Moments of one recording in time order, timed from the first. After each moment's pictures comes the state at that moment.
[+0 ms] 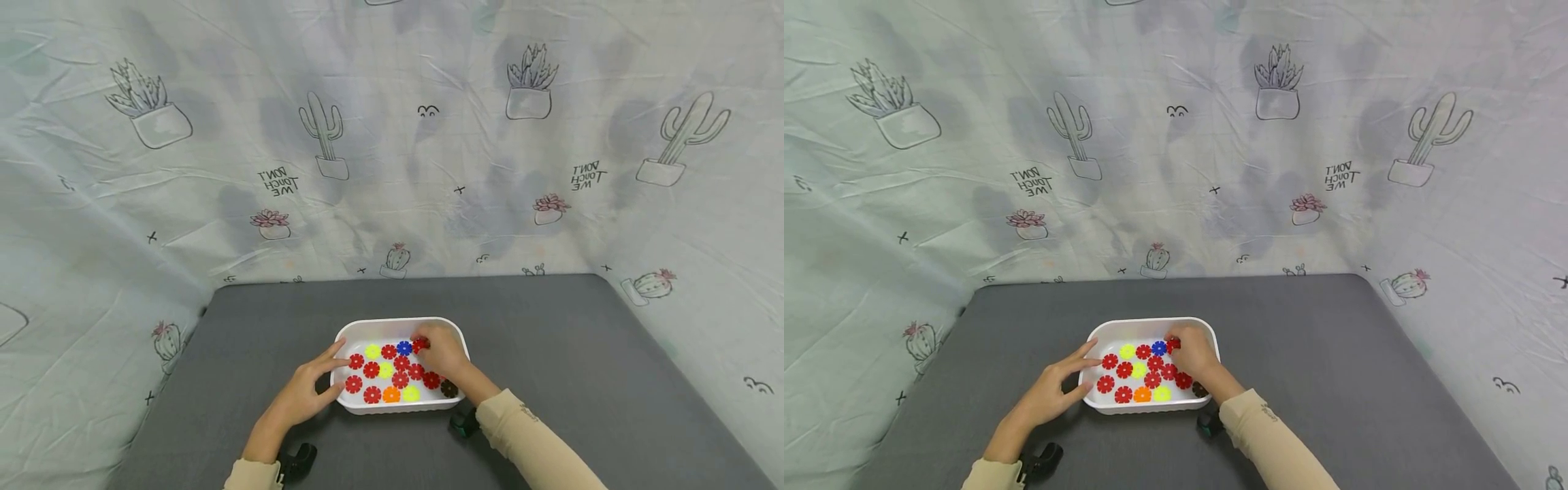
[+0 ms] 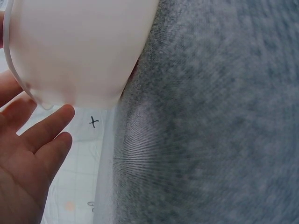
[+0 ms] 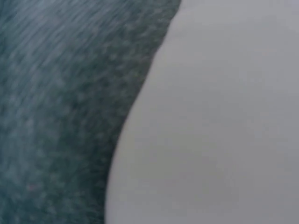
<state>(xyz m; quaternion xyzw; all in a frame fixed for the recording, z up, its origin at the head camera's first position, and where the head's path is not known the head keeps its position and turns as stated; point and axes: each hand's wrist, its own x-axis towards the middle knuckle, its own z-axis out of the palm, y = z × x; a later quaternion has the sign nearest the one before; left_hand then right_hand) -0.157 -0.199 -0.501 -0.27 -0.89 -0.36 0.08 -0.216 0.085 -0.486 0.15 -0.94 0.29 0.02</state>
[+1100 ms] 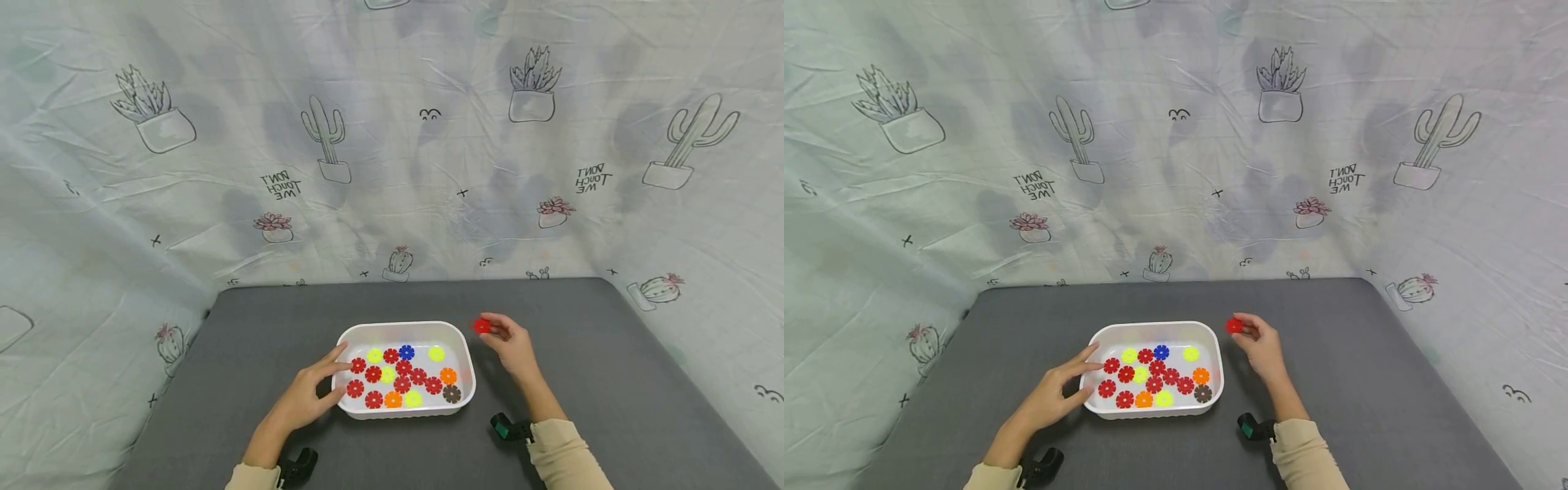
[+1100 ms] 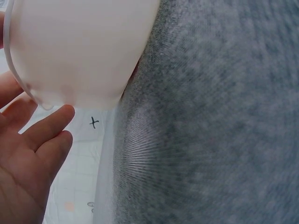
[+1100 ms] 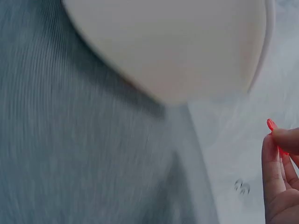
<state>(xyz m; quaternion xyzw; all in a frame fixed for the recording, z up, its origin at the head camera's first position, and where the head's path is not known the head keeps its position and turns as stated) -0.155 -0.198 -0.501 -0.26 -0.89 -0.36 0.08 -0.217 0.194 -0.491 0.06 -0.77 0.63 0.10</state>
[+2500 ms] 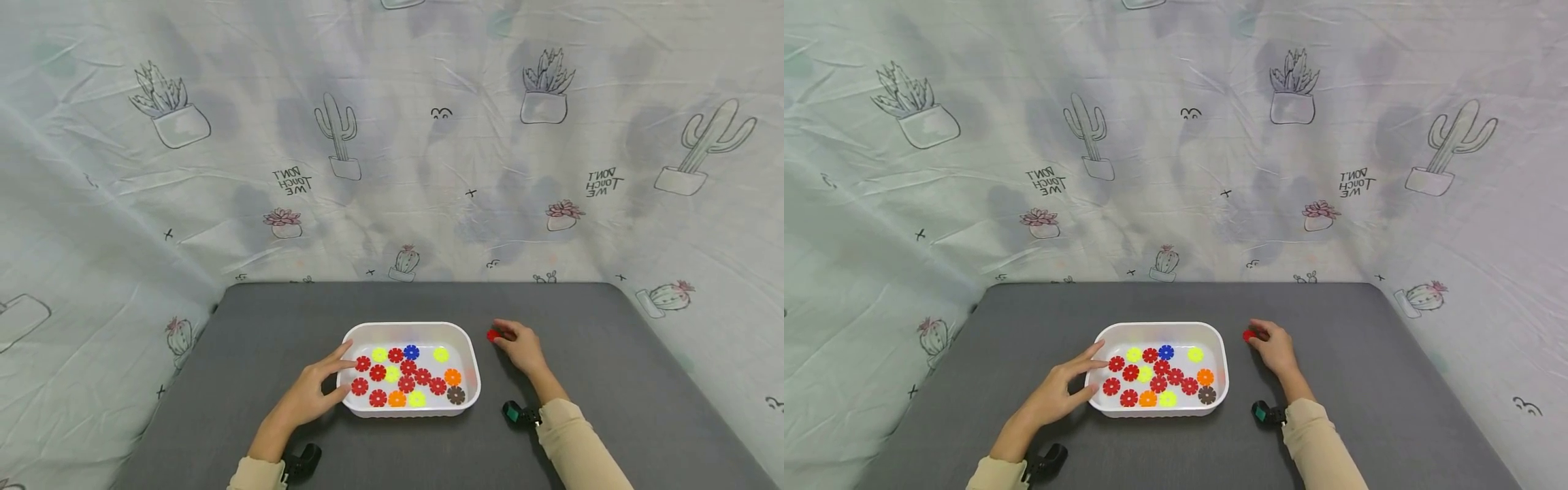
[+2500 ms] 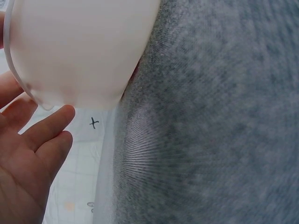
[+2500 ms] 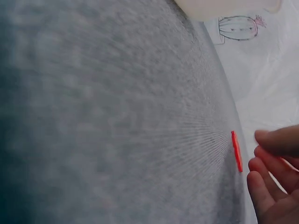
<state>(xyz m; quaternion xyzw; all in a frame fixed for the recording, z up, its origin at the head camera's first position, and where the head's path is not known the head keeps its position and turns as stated) -0.155 -0.200 -0.502 -0.28 -0.88 -0.37 0.09 -0.249 0.223 -0.519 0.04 -0.90 0.44 0.07</state>
